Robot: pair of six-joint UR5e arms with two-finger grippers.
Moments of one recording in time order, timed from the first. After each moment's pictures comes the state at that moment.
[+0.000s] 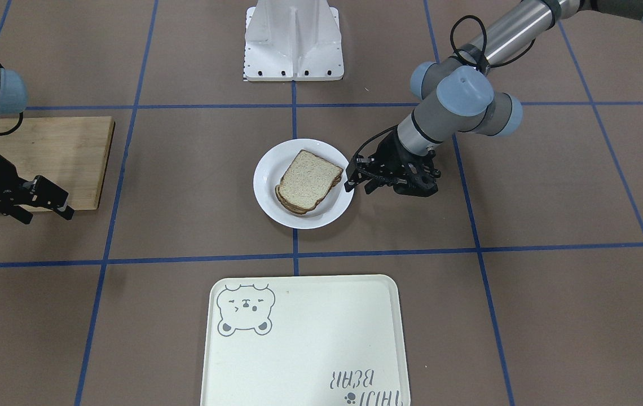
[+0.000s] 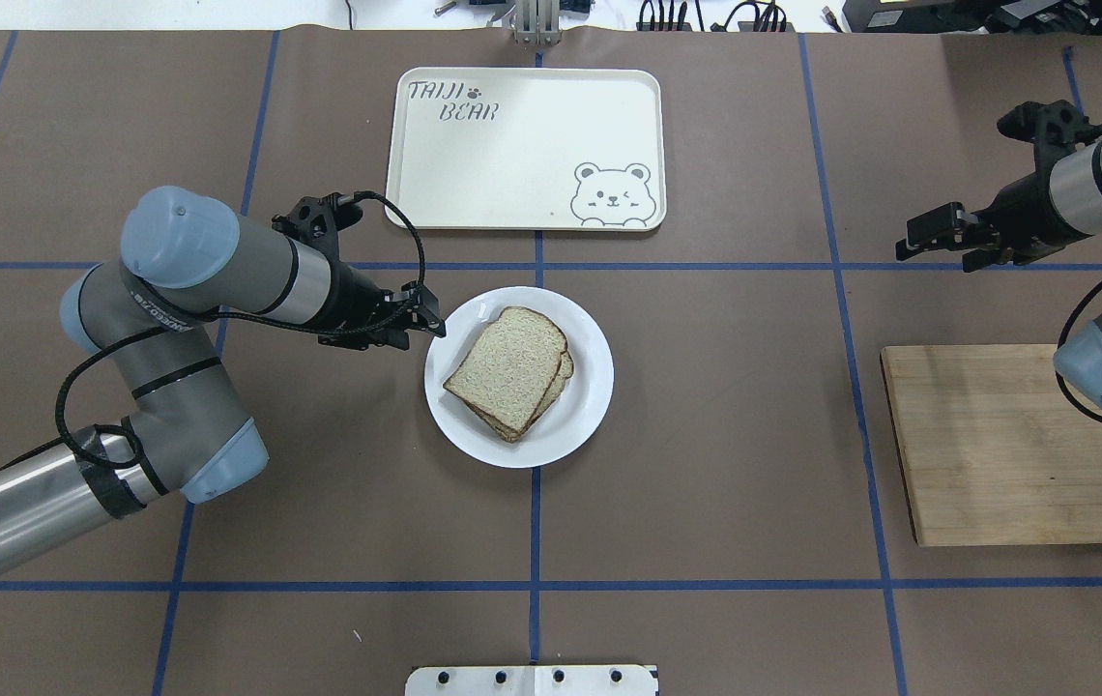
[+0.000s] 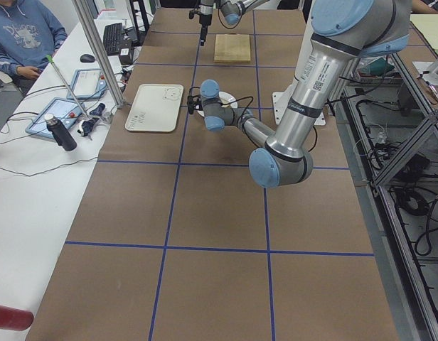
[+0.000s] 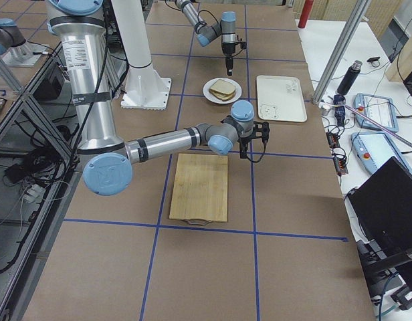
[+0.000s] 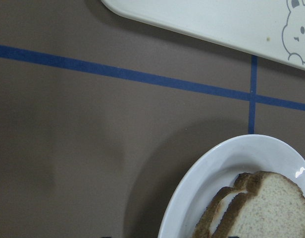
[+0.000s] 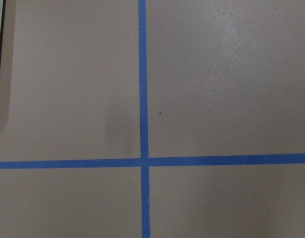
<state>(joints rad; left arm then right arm) -0.65 -2.07 -1.46 -2.49 -2.08 -1.53 1.03 -1.43 1.63 -0.95 2.26 0.98</state>
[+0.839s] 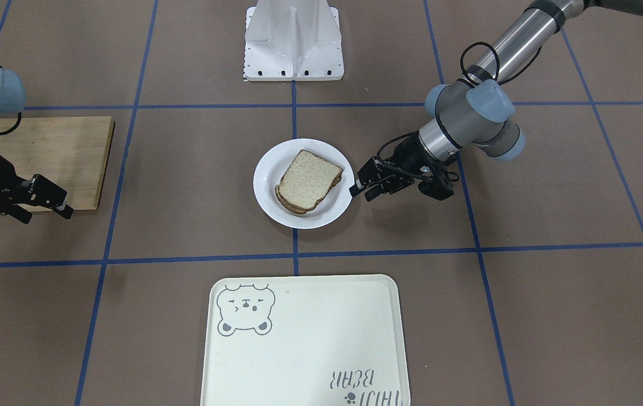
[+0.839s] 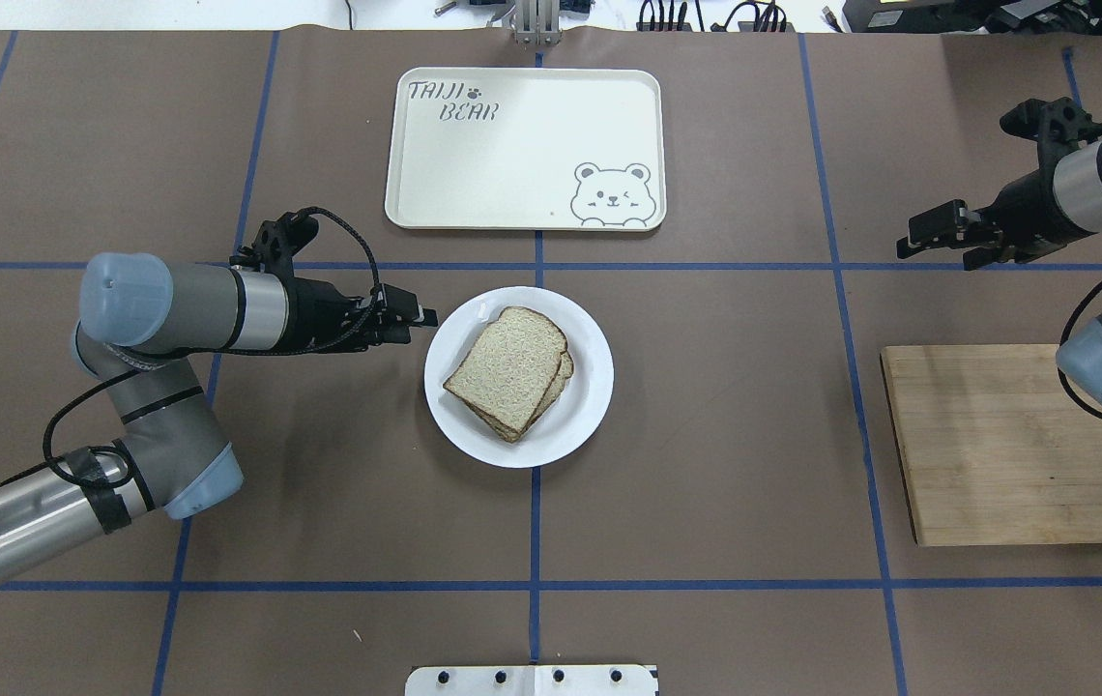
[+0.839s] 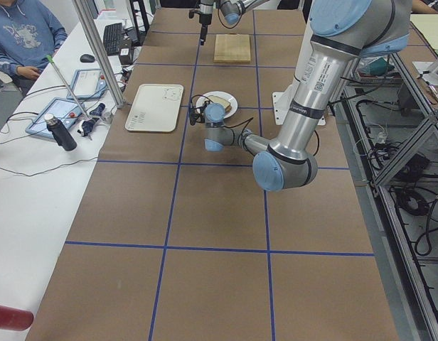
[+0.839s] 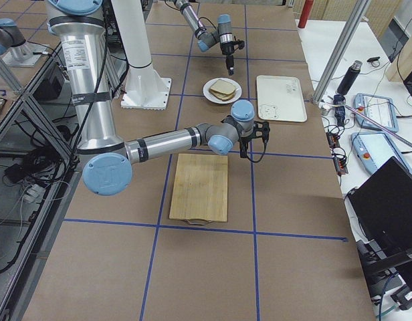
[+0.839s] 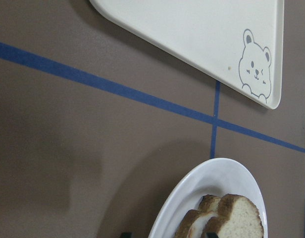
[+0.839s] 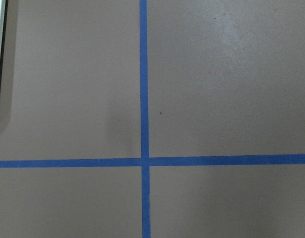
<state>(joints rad) -0.61 -2.03 -1.32 -2.93 -1.95 -1.66 1.04 -1.43 1.63 -0.95 2.28 0.98</state>
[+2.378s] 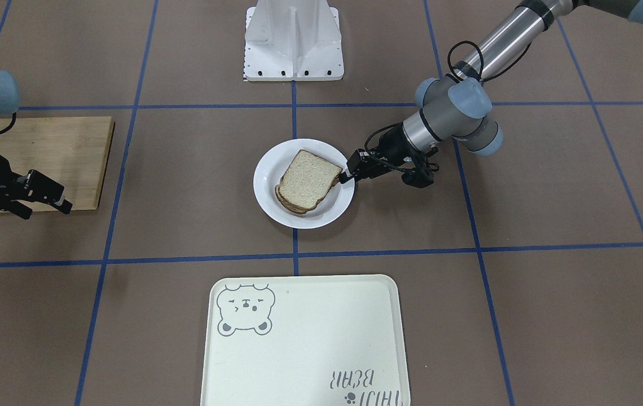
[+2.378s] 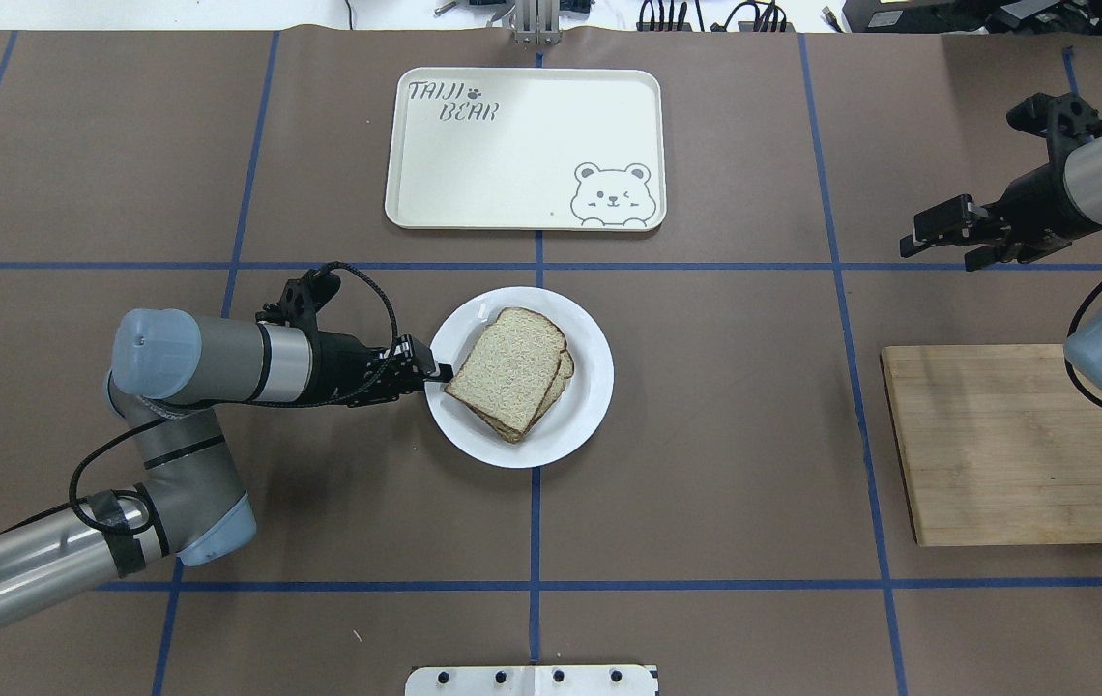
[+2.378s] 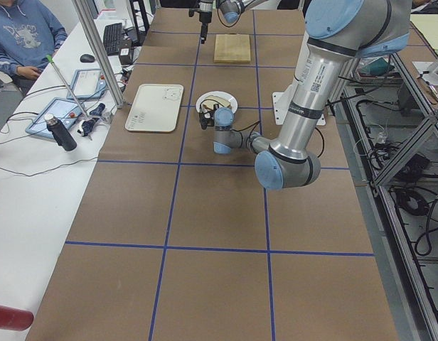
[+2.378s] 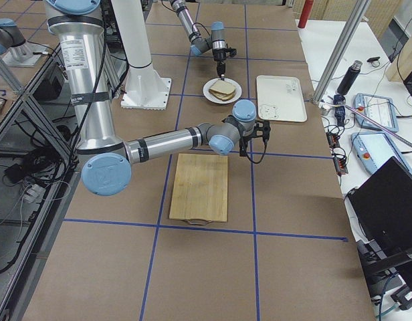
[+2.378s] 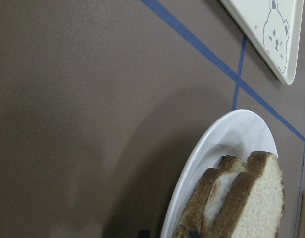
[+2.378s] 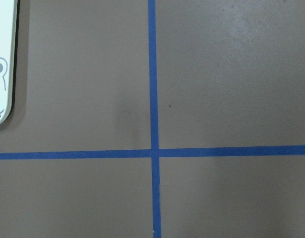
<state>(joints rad) -0.53 -2.03 -1.30 -2.97 -1.93 -1.78 1.06 -1.42 1.63 -0.95 2.34 0.98</state>
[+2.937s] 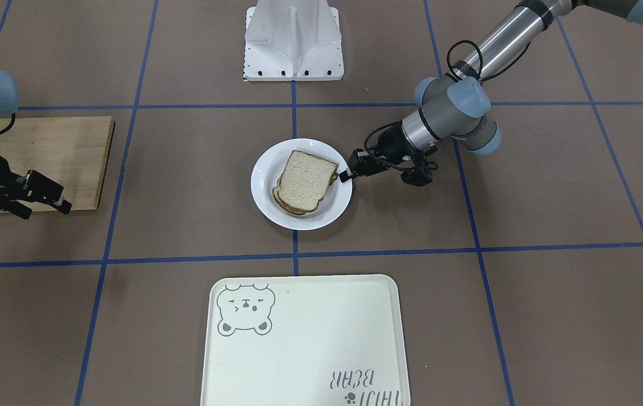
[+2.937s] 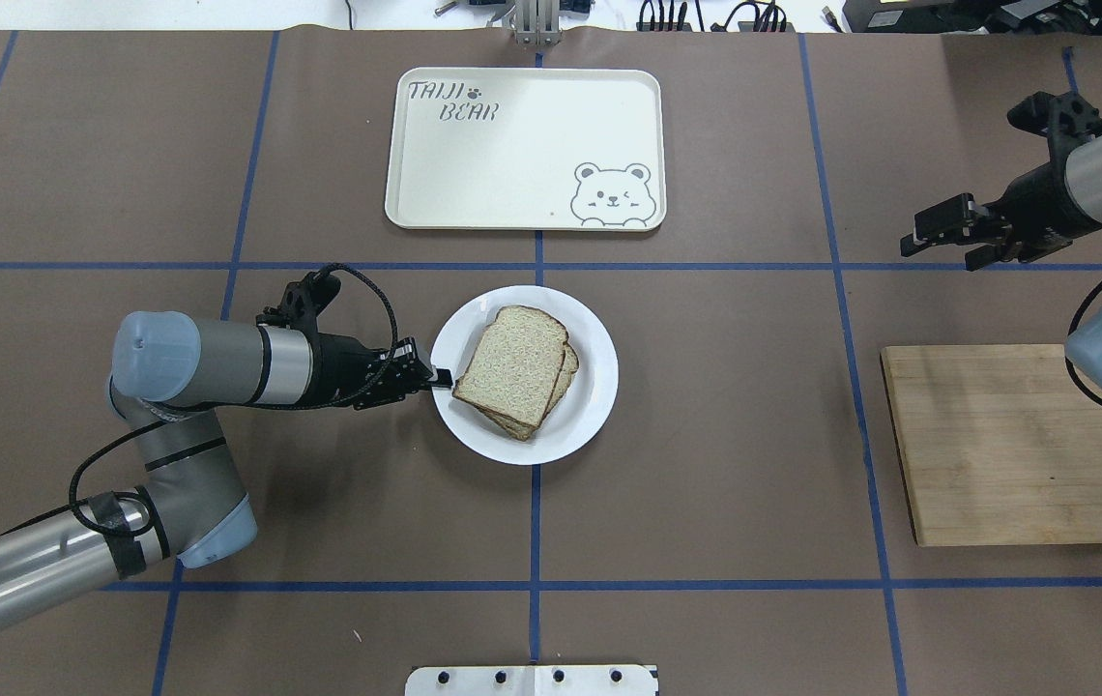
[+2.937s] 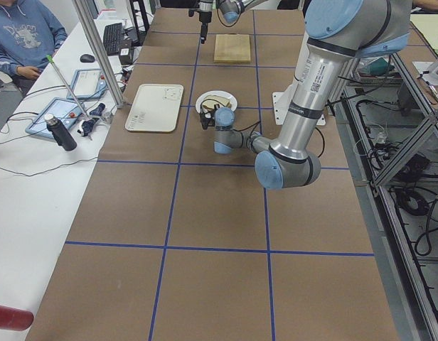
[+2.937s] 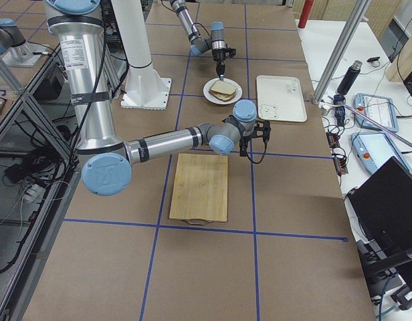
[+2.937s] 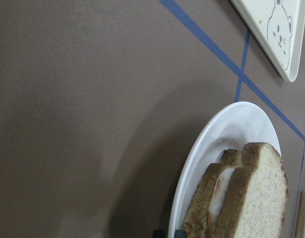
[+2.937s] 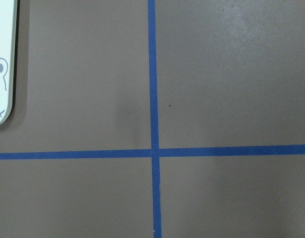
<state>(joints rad) -0.53 -2.03 -1.30 -2.99 -1.93 -1.81 1.07 -1.42 1.63 -0.95 2.34 0.98</state>
